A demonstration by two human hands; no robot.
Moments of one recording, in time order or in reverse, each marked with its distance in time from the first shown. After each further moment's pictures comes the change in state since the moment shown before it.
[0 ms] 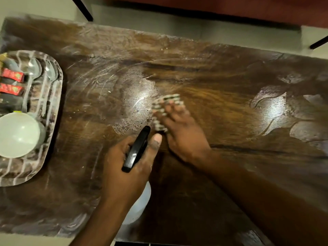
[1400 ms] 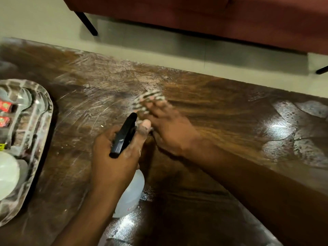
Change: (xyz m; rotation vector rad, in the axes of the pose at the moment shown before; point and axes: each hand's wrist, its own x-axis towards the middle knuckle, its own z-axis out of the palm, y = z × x) left_hand 0.112 0.043 0.015 -0.047 0.158 0.023; right_hand 0.128 0.038 -0.031 -0.054 -0.096 -0.309
